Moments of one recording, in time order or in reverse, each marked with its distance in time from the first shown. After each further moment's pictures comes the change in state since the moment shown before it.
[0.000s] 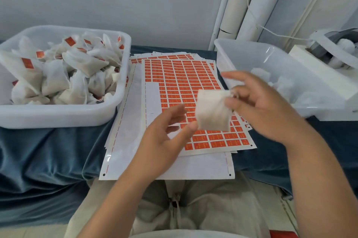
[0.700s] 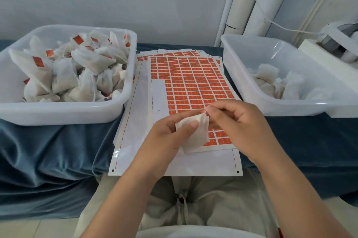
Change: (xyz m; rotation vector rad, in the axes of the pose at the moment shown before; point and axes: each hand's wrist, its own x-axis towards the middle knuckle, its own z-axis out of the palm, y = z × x) left_hand -0.003 0.004 -0.003 -0.357 -0.097 -0.183; right_hand -0.013 -0.005 0.067 0.258 0.084 -0.013
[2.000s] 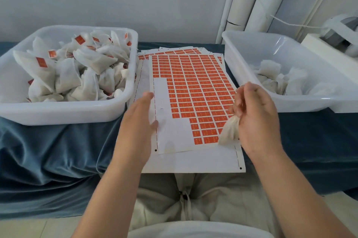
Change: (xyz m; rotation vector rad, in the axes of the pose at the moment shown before) left_hand 0.018 -0.004 -0.039 -0.154 0.409 -0.078; right_hand 0.006 0.023 0.002 0.430 0.377 0.218
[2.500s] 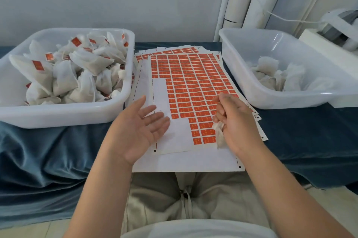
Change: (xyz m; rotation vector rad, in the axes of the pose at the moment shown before) left_hand 0.004 0.011 -0.017 -0.410 -0.104 -0.396; right_hand 0.007 0.026 0.014 0.092 -0.104 0.198
